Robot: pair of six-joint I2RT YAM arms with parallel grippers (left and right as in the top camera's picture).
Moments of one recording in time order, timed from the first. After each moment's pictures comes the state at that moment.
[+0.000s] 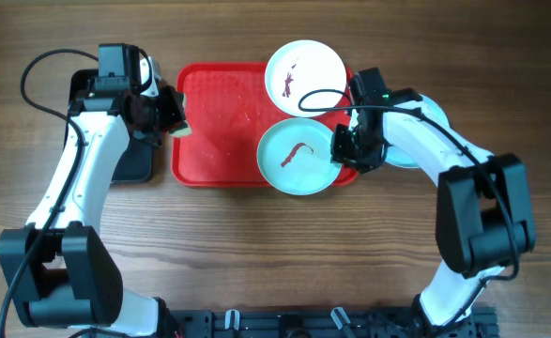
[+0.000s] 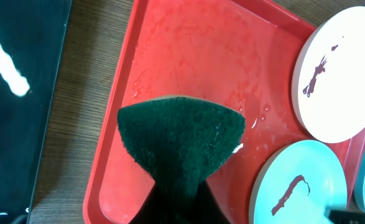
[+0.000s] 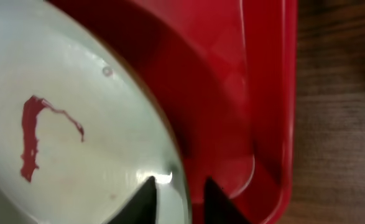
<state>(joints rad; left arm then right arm) 0.01 1.67 1.28 -0.73 0.25 -0.36 0.28 1.93 1.26 -0.83 -0.25 0.51</state>
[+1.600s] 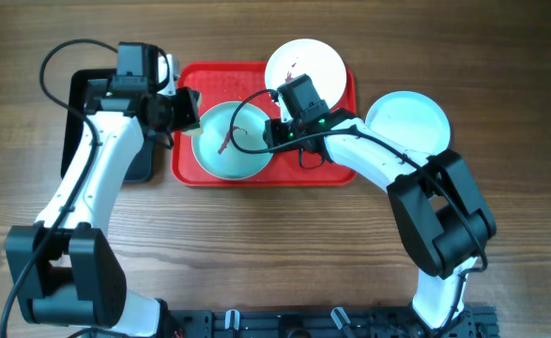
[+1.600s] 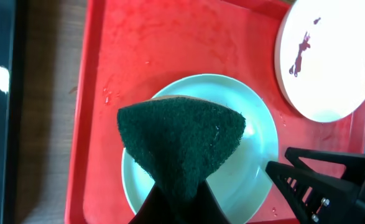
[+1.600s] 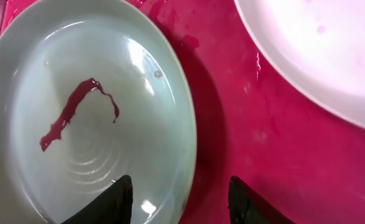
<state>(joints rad) -0.07 1.67 1.28 -0.70 0.23 -0.29 0.55 2.00 1.28 -0.32 -0.18 0.36</state>
